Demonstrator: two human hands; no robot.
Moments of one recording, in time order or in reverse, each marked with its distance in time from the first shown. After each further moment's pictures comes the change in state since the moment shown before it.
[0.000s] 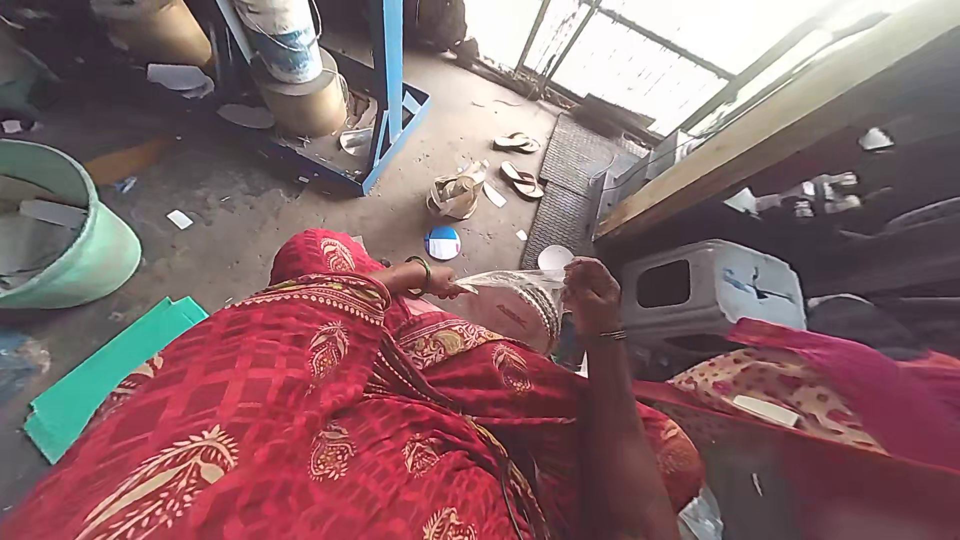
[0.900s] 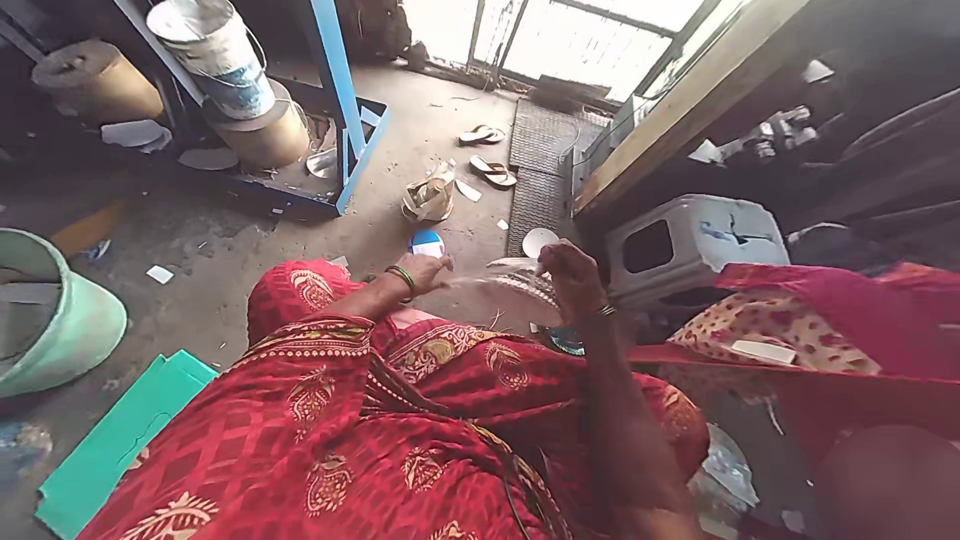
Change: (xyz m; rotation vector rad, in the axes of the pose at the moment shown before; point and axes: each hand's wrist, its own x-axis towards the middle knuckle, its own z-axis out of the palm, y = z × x) left_hand -0.001 0.003 -0.011 0.436 0.387 0.094; right_hand 0.002 -0.004 -0.012 -0.219 -0.129 -0.225
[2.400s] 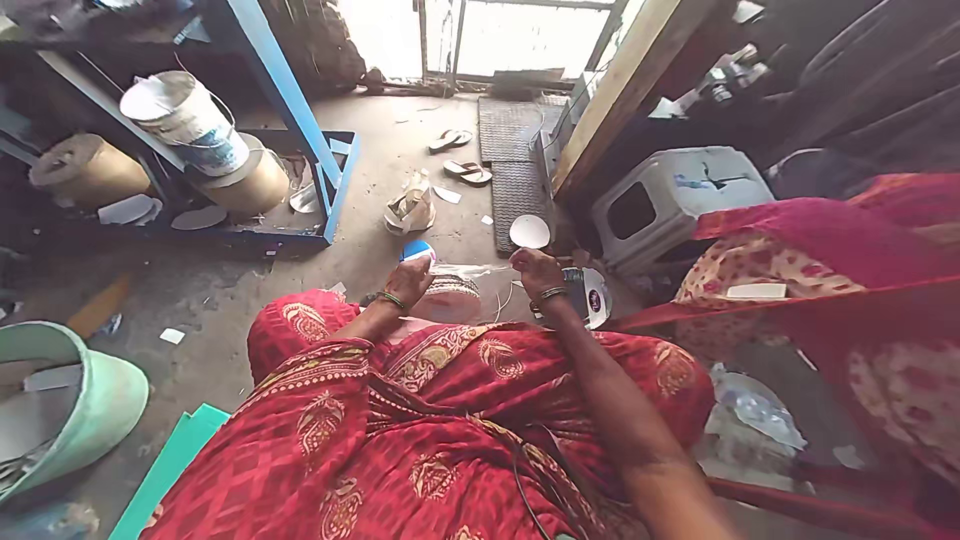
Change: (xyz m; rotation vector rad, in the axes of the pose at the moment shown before) left_hand -0.008 0.017 0.012 -0.106 0.374 0.057; right_hand -0.016 0.041 0.023 -0.584 0.045 0.412
